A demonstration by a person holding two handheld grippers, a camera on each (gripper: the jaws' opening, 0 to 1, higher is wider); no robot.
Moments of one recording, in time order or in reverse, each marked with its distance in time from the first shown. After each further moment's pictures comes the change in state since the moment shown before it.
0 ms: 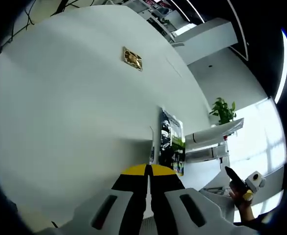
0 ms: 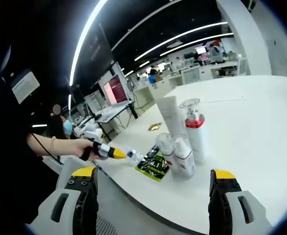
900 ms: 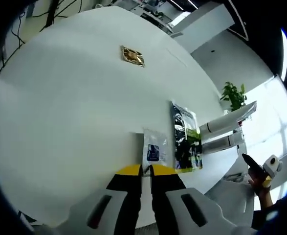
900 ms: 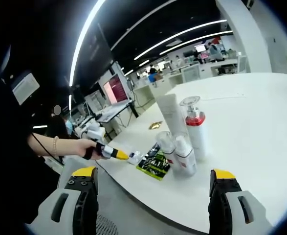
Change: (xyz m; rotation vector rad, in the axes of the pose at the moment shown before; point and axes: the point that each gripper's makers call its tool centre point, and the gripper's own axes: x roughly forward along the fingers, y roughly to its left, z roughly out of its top) left arm 0.006 0.036 0.015 0.178 0.050 0.133; right arm 0.001 0.002 -0.003 0.013 0.011 0.008
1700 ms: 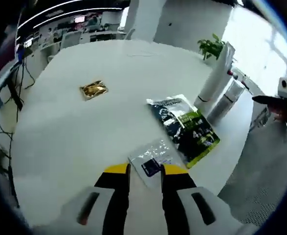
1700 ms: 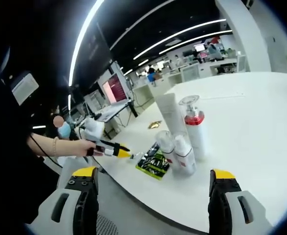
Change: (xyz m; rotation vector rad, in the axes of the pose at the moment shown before) left arm 0.014 -0.013 0.018 0.734 -0.046 0.106; right arm 0.001 -0.001 -0.001 0.005 0.006 -0.008
